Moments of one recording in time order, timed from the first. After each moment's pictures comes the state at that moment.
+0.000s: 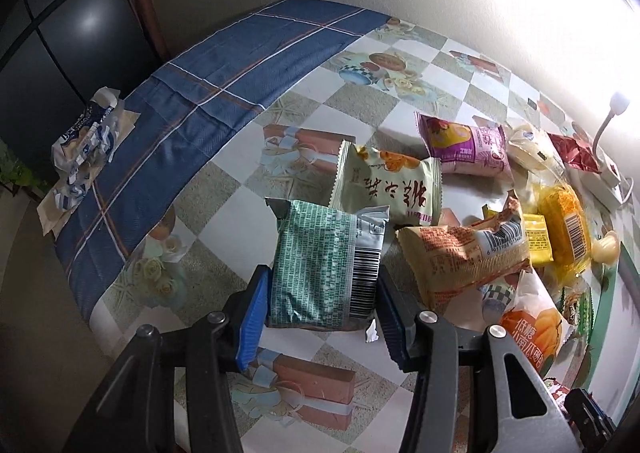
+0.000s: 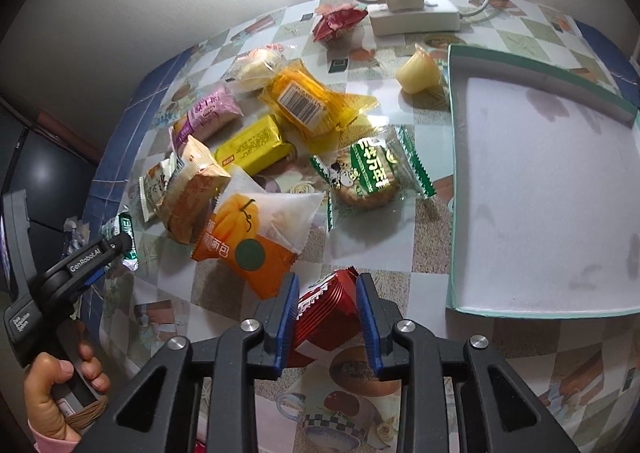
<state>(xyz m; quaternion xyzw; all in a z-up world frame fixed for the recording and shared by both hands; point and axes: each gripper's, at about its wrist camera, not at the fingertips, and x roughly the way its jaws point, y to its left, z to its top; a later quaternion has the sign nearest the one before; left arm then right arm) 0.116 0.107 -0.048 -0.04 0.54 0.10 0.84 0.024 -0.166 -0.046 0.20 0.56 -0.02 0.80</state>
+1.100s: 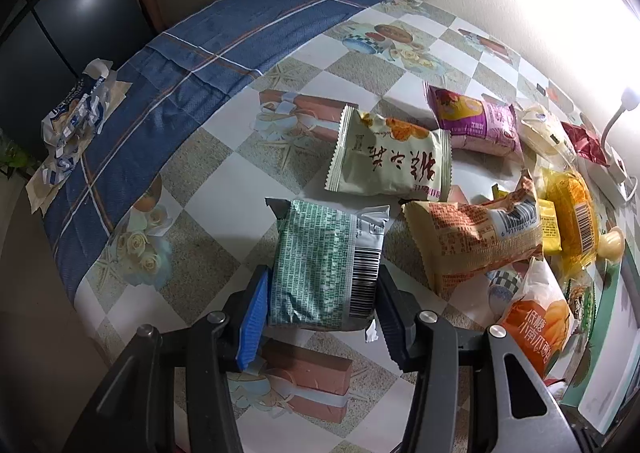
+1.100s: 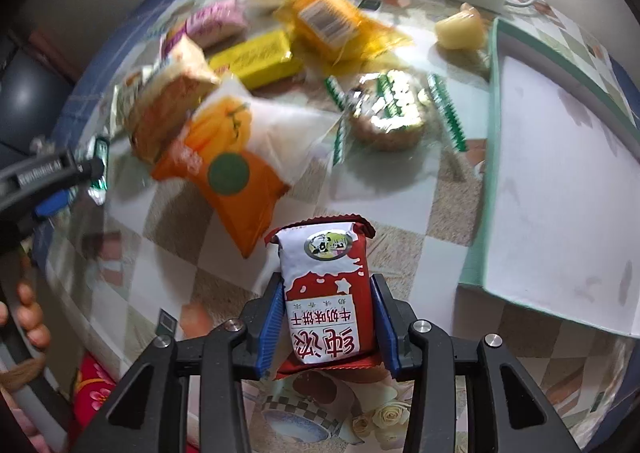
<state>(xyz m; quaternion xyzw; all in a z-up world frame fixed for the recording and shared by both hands) 0.116 0.111 -0.064 -0.06 0.57 0.10 0.81 0.025 -0.129 -0.080 0.10 0.62 -0.01 0.77</state>
